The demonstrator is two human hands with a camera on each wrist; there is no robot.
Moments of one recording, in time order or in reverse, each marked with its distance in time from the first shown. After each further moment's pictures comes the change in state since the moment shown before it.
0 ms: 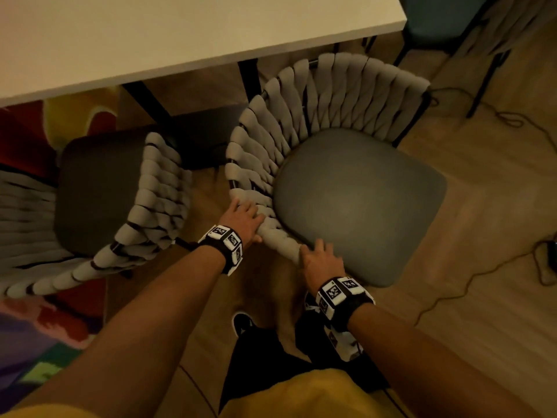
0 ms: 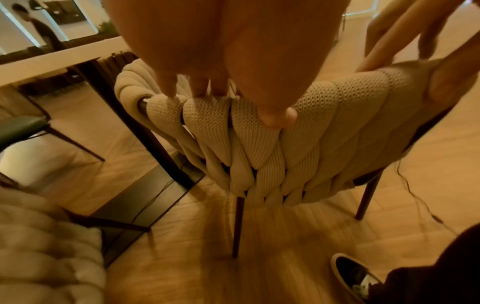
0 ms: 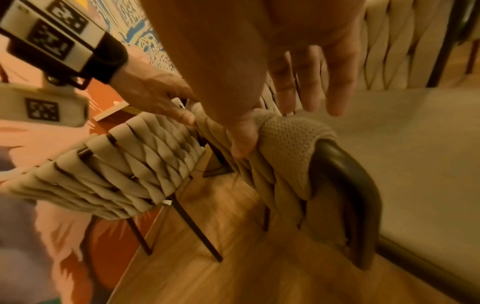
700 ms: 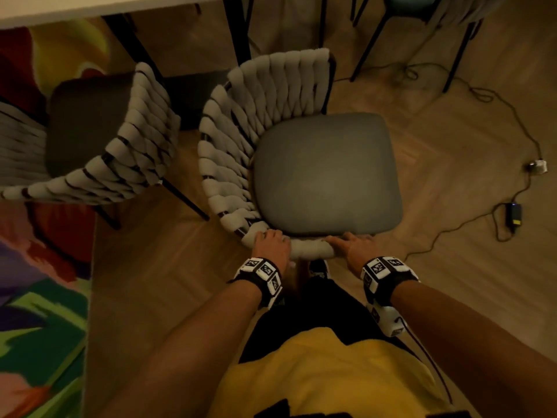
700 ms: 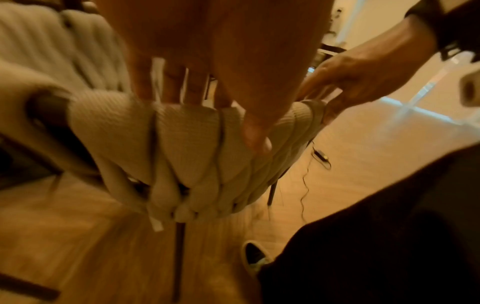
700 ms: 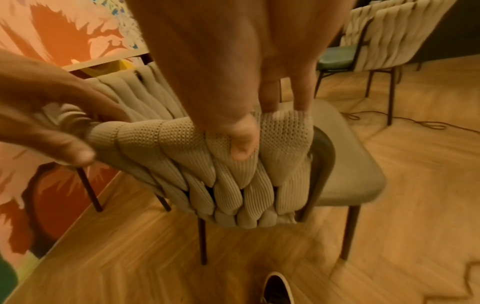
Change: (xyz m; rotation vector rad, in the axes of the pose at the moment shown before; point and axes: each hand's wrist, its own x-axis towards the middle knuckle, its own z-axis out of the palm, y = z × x) left_hand -0.151 0.257 0.065 -0.290 0.004 -0.049; right_hand -0.163 0.142 0.096 -0.157 -0.089 -0.118
